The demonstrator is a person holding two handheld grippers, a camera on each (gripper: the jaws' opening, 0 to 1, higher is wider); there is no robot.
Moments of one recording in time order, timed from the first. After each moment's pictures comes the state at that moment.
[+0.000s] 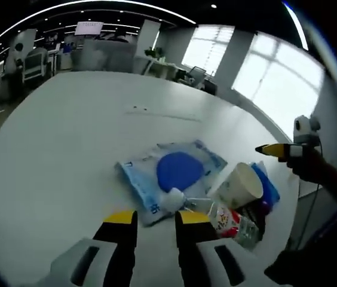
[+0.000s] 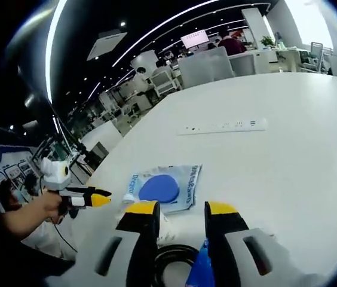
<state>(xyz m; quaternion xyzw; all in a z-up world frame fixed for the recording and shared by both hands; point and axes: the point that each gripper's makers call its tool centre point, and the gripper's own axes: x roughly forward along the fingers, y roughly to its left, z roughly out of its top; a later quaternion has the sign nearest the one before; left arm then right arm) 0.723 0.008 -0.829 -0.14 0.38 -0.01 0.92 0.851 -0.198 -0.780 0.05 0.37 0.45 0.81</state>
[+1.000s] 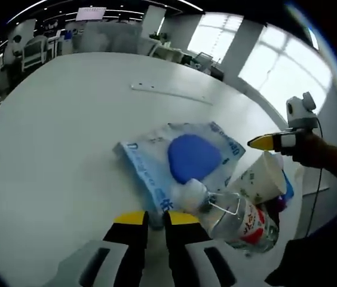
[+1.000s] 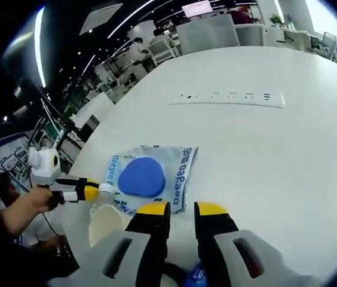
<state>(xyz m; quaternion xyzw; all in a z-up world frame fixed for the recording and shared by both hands) 0.733 0.009 -0.871 -0.15 0.43 -0.01 0.89 0.868 -0.162 -0.836 -0.02 0.46 0.45 0.77</state>
